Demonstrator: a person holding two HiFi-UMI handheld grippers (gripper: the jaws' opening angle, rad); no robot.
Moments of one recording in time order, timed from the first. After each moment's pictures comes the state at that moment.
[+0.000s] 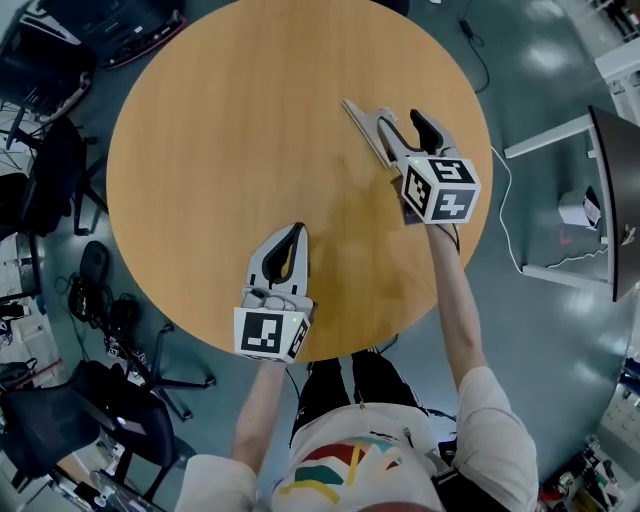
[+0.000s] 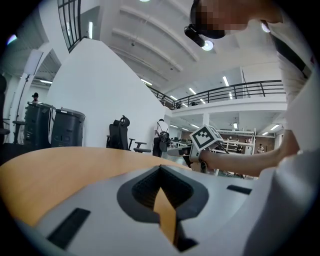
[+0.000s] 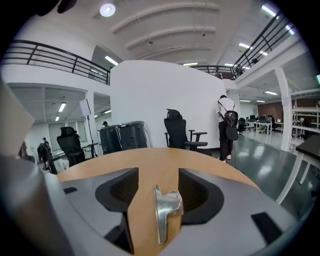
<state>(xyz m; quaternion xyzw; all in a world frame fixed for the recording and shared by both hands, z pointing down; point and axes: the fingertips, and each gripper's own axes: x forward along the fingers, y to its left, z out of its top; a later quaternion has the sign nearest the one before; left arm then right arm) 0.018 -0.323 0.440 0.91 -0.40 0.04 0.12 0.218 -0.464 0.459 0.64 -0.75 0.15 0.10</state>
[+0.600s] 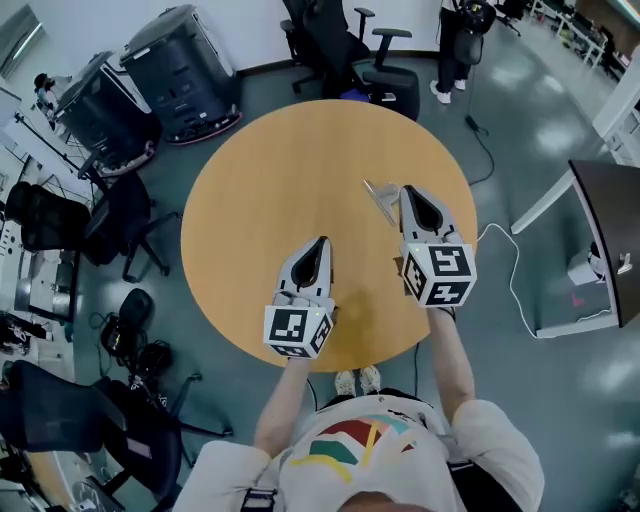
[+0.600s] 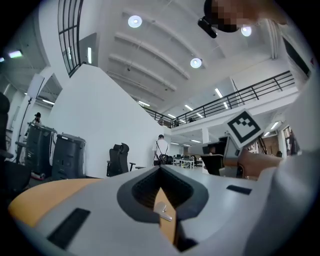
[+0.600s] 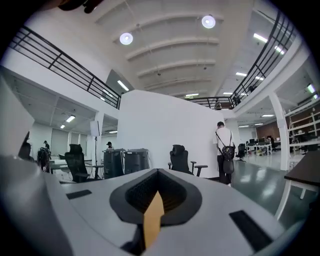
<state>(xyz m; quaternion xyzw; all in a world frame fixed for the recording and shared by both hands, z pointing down) 0.011 -0.228 0.268 0.91 -0.42 -0.05 0.04 0.163 -0.267 0.229 0.65 -0.76 0.03 0.01</state>
